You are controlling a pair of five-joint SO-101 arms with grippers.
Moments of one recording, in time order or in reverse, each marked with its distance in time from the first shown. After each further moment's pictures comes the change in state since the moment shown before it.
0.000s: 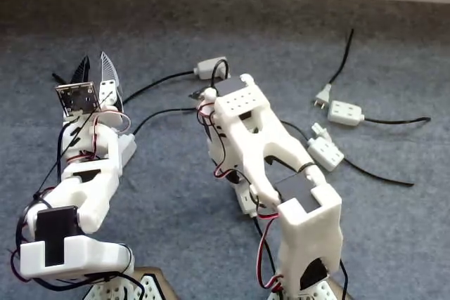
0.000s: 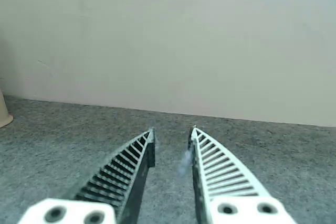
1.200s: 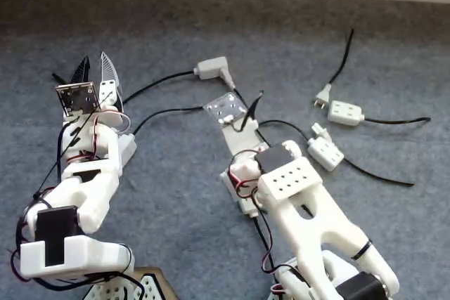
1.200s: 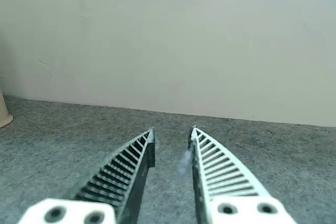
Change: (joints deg) left arm 0.0 0.0 0.0 0.0 0.0; right arm -1.1 -50.5 52.2 -35.1 -2.6
